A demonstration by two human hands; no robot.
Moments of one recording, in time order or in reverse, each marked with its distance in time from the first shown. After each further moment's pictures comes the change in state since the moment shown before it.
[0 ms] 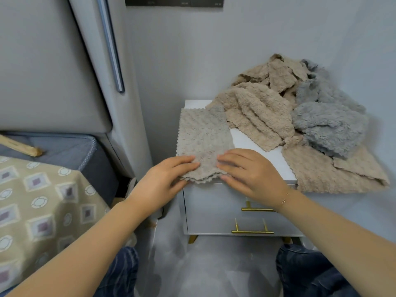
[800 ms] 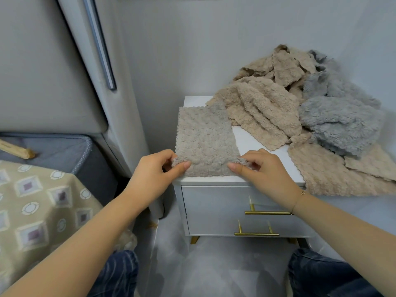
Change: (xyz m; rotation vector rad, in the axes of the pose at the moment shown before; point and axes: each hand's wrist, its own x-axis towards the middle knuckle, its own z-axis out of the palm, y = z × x) left_hand 0.019 0.009 -0.013 -0.320 0.043 -0.560; right_hand -0.002 0.004 0.000 0.522 -0.013 0.755
